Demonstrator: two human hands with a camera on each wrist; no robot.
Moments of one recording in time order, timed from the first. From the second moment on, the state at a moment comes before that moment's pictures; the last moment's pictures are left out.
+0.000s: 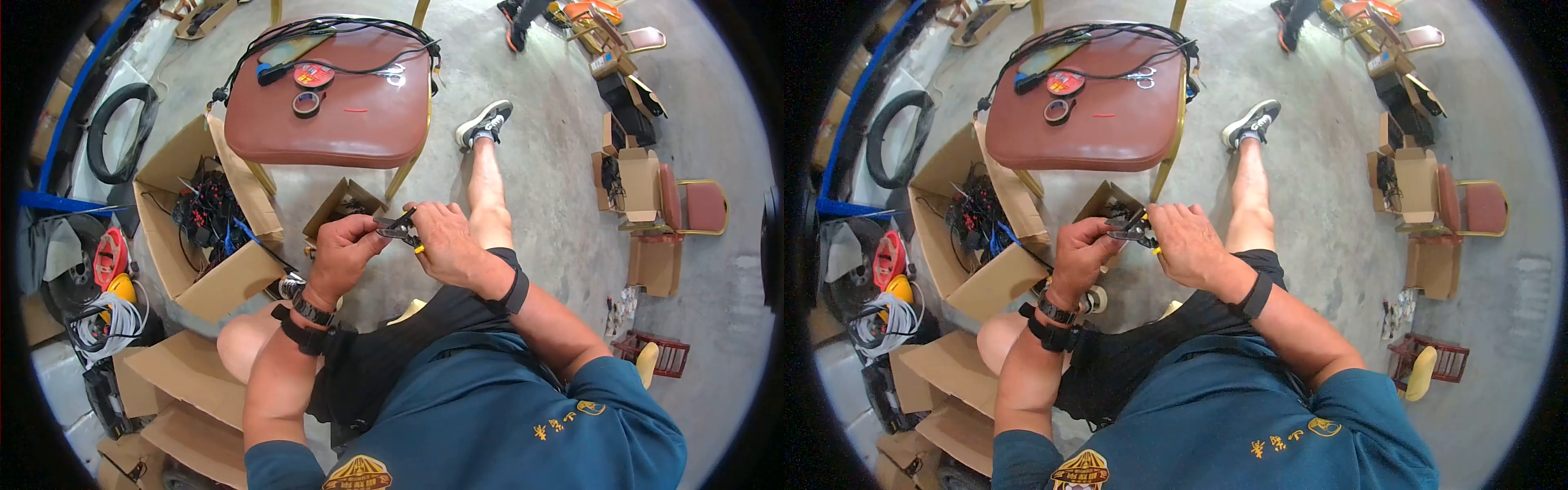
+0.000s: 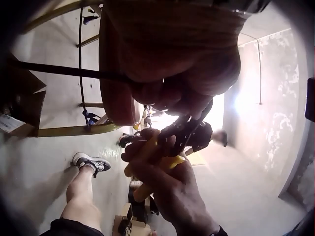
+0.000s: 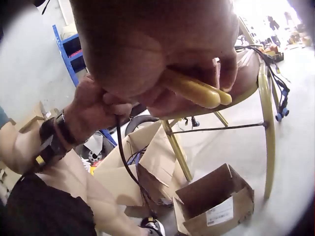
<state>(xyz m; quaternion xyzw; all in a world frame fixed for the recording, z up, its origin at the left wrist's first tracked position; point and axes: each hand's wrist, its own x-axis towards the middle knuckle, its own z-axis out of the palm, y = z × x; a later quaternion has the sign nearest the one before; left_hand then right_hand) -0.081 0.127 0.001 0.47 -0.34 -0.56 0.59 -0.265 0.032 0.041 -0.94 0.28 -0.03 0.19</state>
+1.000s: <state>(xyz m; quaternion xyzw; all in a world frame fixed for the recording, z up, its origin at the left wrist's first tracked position) -0.151 0.175 0.064 0.51 -0.26 -0.55 0.61 -0.326 0.051 0.072 -0.95 0.25 -0.05 0.20</state>
